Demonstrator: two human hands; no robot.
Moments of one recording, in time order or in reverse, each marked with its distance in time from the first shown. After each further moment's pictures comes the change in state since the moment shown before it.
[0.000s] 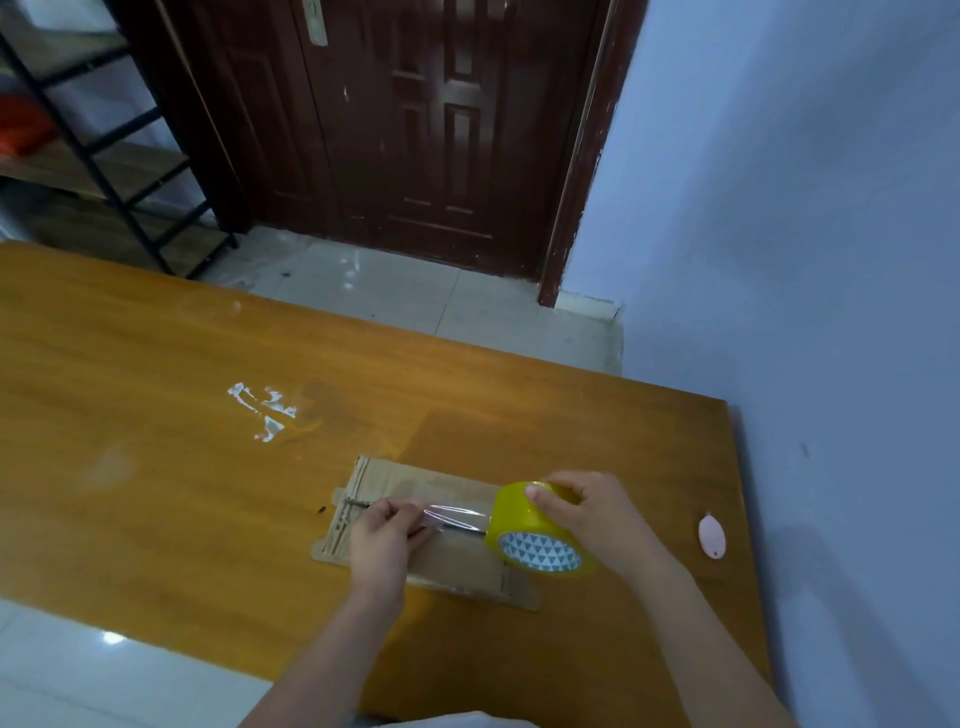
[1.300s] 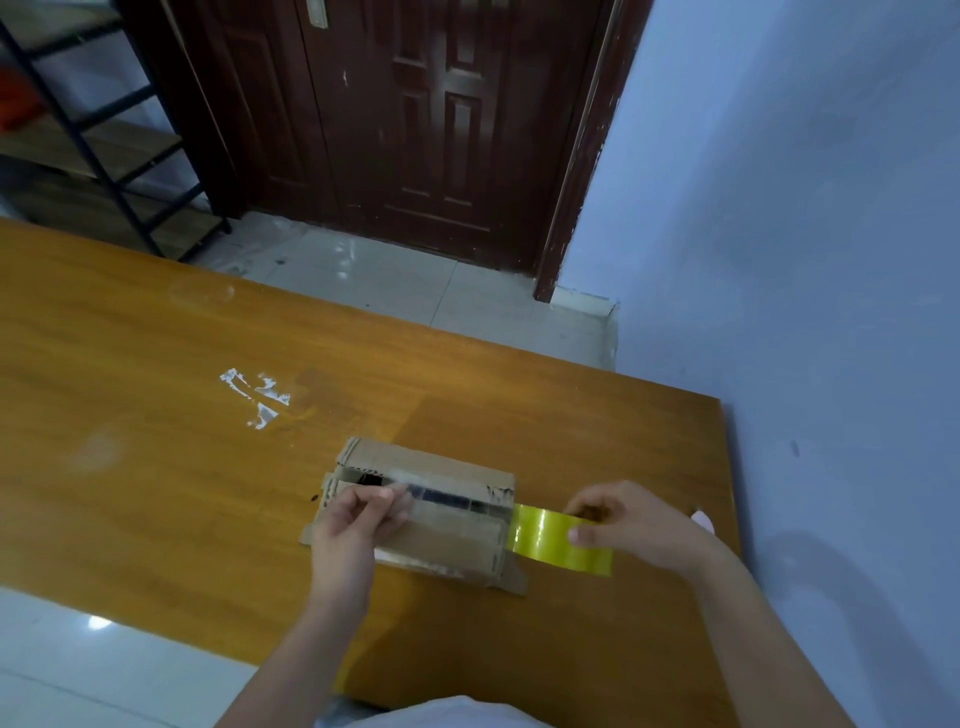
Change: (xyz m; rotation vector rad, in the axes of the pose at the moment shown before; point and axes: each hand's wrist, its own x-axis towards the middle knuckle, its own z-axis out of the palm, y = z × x) left_hand -0.009 0.008 -0.029 -0.133 -0.084 0.154; right_hand -0.013 0.012 -0.045 -0.043 -0.399 0.063
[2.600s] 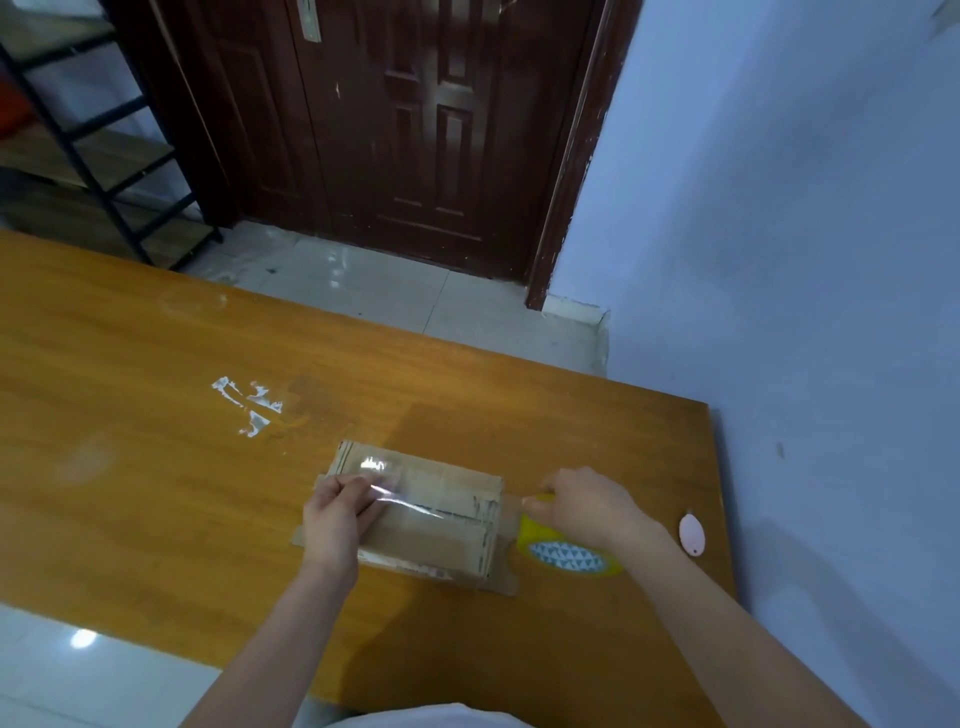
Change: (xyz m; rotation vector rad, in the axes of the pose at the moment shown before) left_hand 0.039 -0.006 0.000 -0.042 0.076 -0.122; right_hand 0.040 -0.026 0.022 -0.575 0.136 0.258
